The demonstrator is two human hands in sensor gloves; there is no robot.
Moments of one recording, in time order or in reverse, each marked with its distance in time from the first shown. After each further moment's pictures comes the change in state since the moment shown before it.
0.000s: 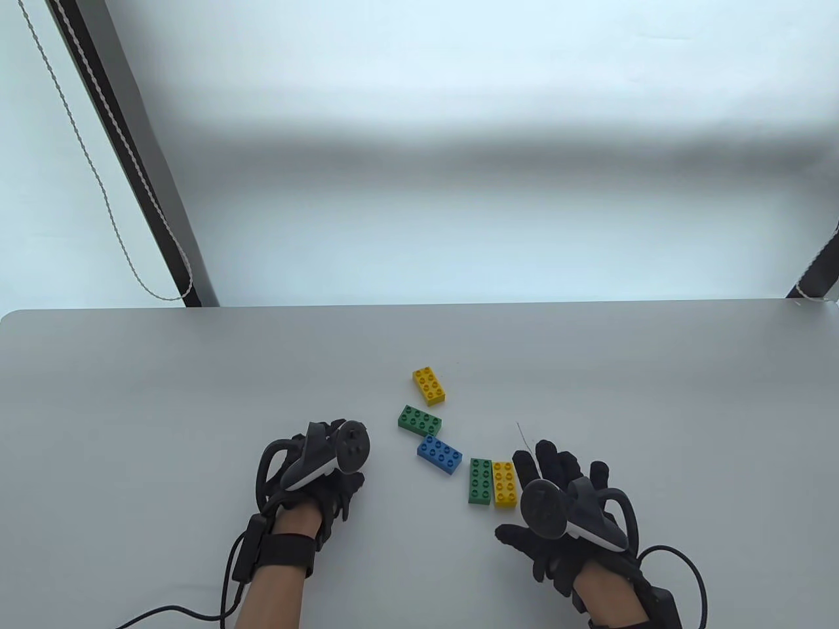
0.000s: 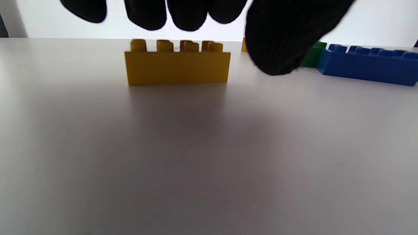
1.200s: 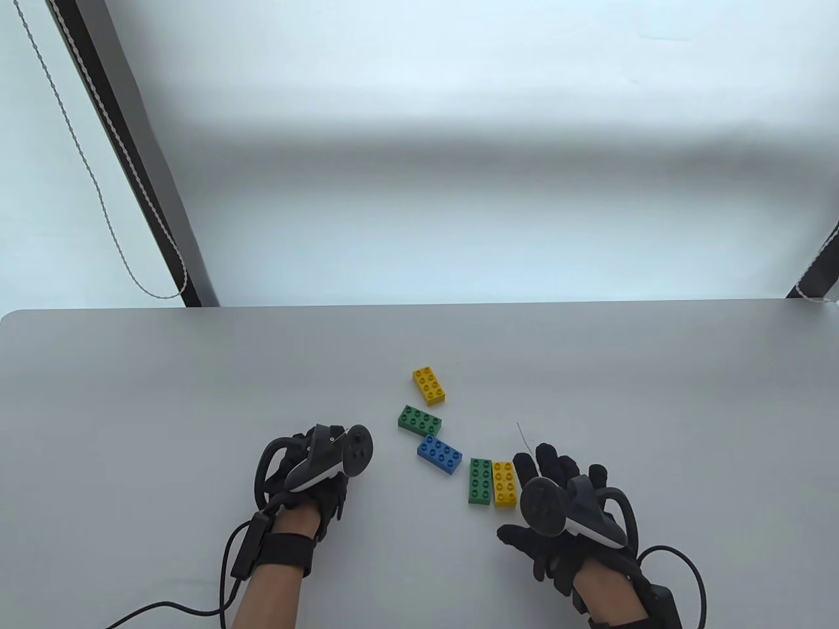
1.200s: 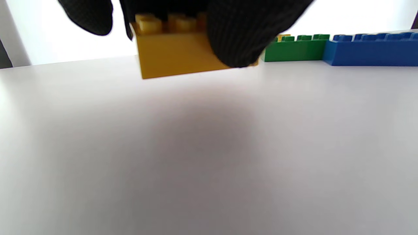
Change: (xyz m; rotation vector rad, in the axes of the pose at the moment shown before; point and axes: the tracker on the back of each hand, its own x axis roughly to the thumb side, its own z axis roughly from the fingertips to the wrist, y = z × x) left_hand 0.007 0.008 0.014 0.058 -0.035 -0.121; right_hand -0.001 0.001 -0.002 0.038 0.005 -0.003
